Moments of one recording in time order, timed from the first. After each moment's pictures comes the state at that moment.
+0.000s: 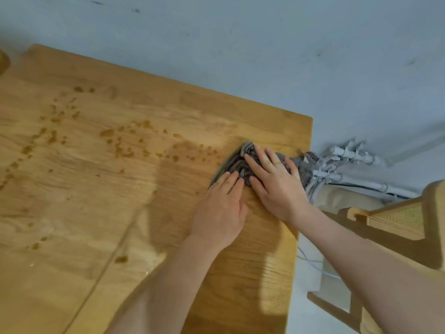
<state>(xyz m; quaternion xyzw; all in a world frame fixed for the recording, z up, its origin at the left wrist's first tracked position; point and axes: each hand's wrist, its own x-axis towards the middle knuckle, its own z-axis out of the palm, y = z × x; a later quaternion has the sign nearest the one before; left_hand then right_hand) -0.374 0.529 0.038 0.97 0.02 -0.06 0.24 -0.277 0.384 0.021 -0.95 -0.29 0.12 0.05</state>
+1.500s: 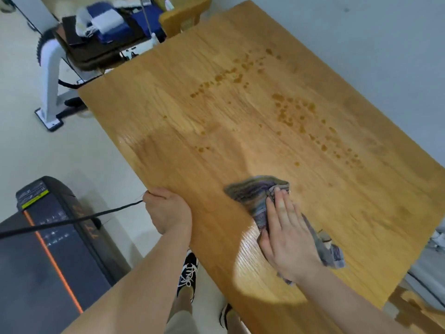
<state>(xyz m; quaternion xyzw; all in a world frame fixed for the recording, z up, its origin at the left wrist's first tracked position) -0.603 0.705 0.004 0.38 0.81 0.24 0.37 -0.472 0.508 0.023 -0.84 -0.54 0.09 -0.05</state>
